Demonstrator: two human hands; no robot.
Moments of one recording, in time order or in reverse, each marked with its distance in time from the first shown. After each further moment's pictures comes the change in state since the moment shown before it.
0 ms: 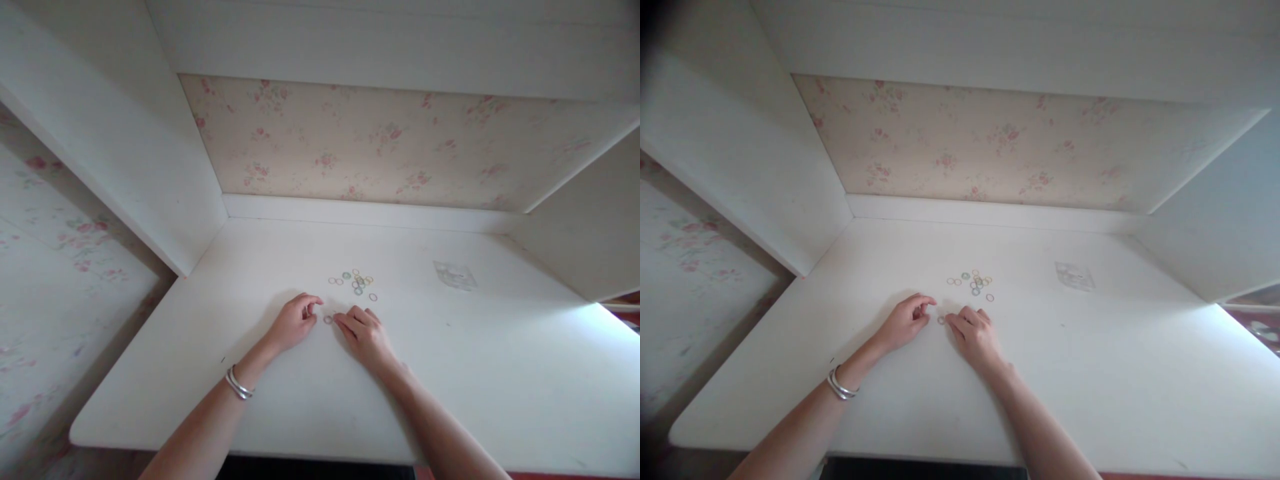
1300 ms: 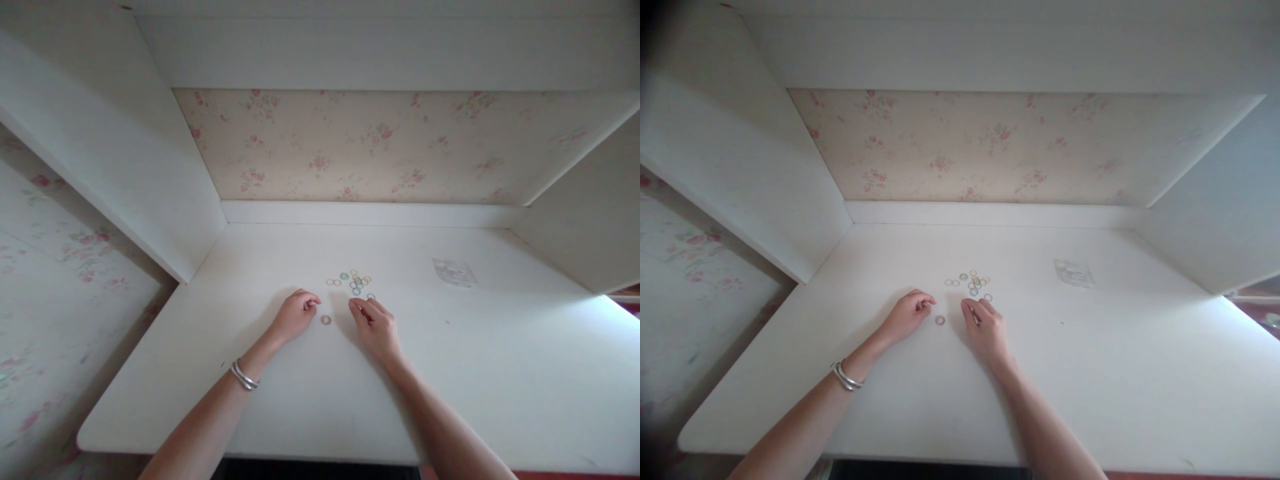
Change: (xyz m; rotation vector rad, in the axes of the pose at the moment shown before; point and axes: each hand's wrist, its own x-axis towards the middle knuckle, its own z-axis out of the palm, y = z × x) left_hand 0.021 -0.002 0.003 0.111 0.024 -0.064; right_hand 0.006 0.012 -0.005 0.235 0.308 0.293
